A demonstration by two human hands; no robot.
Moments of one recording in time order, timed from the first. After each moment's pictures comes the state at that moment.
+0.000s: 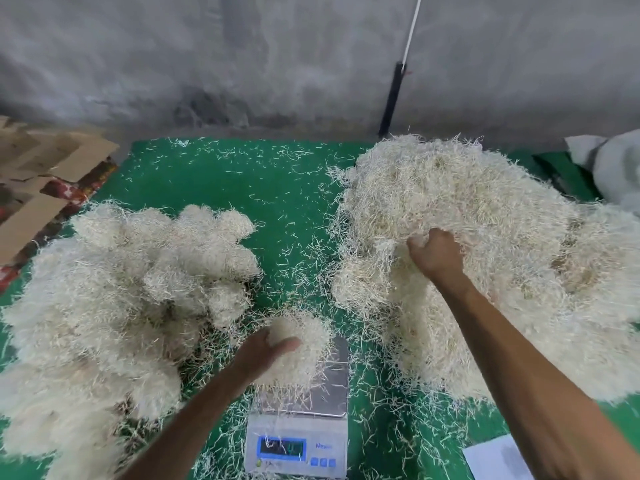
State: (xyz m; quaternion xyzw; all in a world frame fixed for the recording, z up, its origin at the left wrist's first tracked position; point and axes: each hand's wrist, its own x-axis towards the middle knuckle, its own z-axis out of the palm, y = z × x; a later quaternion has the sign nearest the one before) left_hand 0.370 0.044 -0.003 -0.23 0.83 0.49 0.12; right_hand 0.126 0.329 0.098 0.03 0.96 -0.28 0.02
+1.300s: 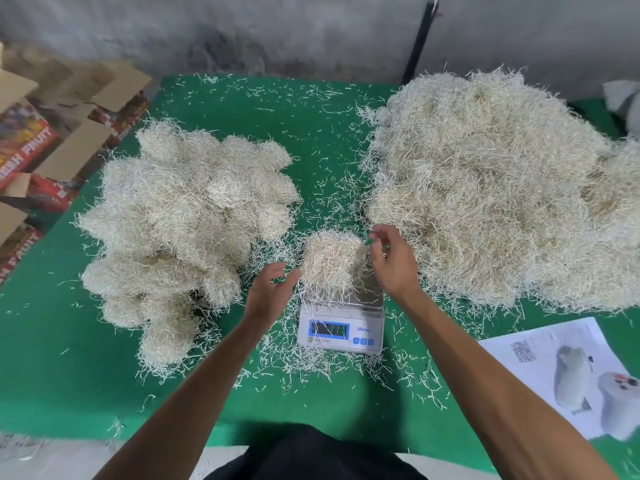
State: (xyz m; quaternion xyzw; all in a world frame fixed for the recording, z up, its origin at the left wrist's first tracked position) left_hand 0.499 0.021 -0.004 -0.28 0.83 0.48 -0.05; right_hand 0.363 0.242 0.026 -0.14 0.88 -0.45 0.01
